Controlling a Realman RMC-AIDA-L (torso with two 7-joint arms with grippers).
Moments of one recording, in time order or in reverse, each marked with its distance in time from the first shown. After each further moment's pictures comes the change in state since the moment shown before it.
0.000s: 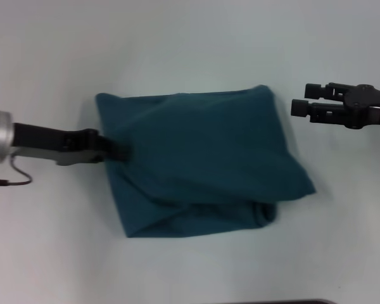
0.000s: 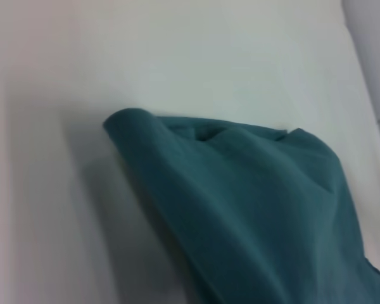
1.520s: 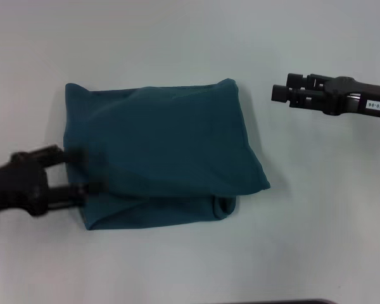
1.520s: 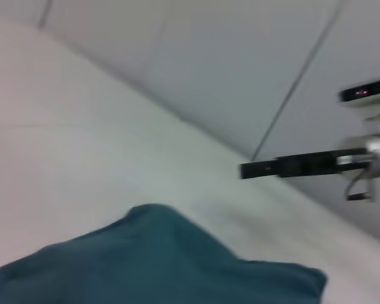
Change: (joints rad) left arm 0.301 -0.088 -0.259 -0.161 -0.186 0.253 0.957; right arm 0.036 0.023 0.001 0.068 0.039 0.067 0.018
